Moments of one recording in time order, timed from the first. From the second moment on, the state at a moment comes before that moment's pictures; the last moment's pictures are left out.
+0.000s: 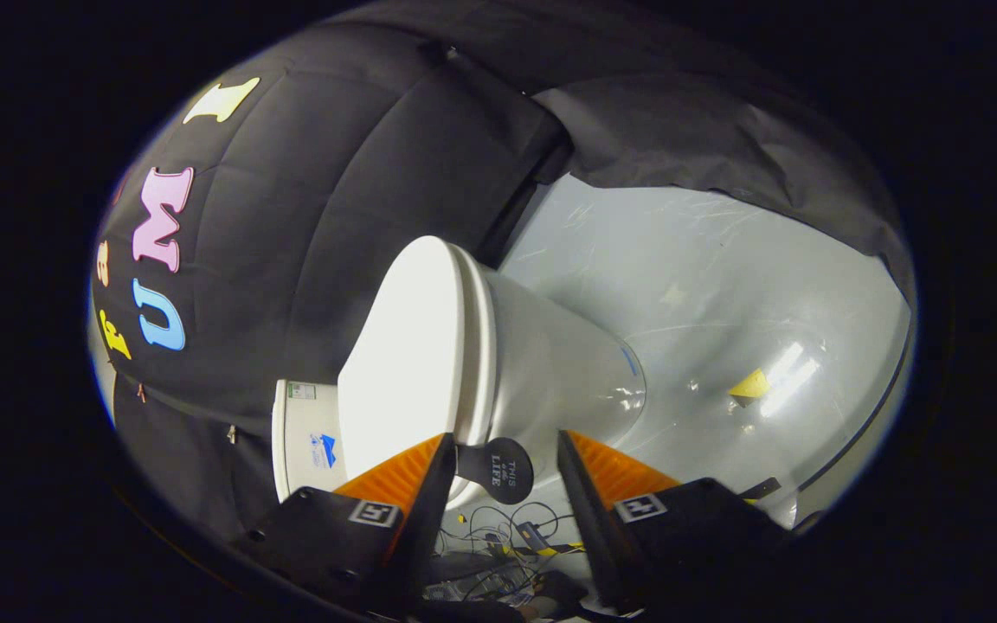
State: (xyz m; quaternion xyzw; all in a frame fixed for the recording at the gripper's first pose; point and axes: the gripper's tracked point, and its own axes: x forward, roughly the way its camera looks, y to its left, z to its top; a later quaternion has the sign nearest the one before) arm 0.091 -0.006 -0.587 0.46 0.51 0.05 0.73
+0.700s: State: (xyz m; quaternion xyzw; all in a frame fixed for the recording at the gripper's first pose) arm 0.099 0.023 -0.571 0.53 0.48 0.09 0.69
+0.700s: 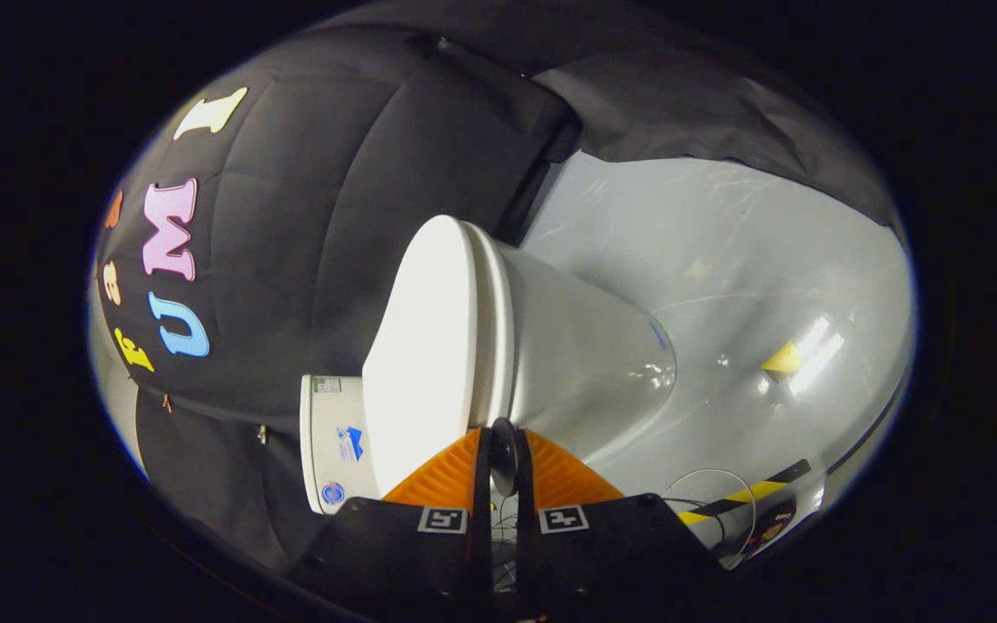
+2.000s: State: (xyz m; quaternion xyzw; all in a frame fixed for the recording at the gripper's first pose) arm 0.106 0.075 -0.353 0.34 0.39 0.09 0.85
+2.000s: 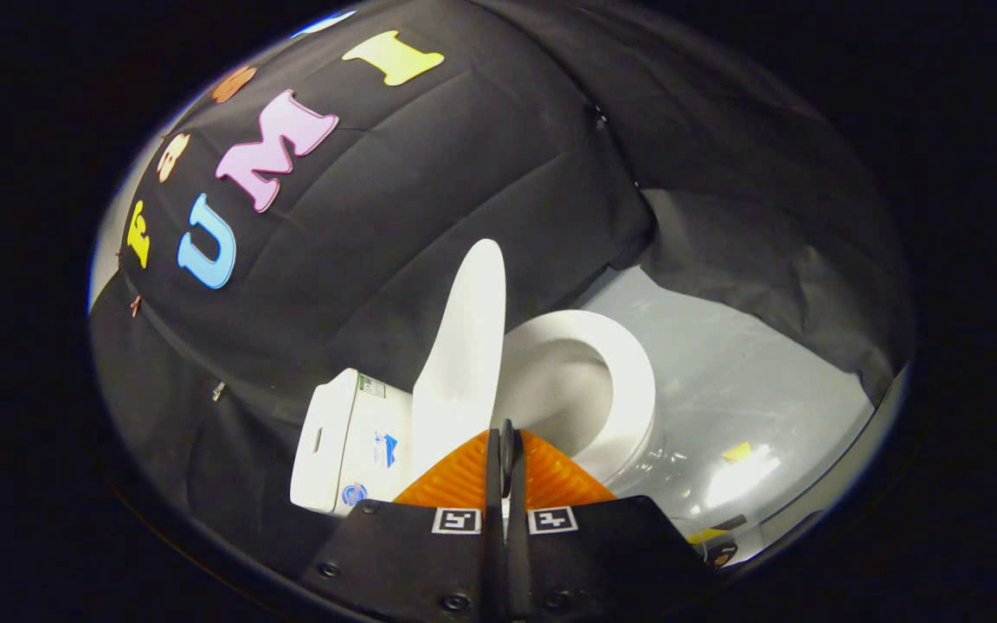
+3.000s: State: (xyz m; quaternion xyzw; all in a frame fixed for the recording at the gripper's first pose) arm 0.093 0.235 -0.201 0.16 0.30 0.11 0.93
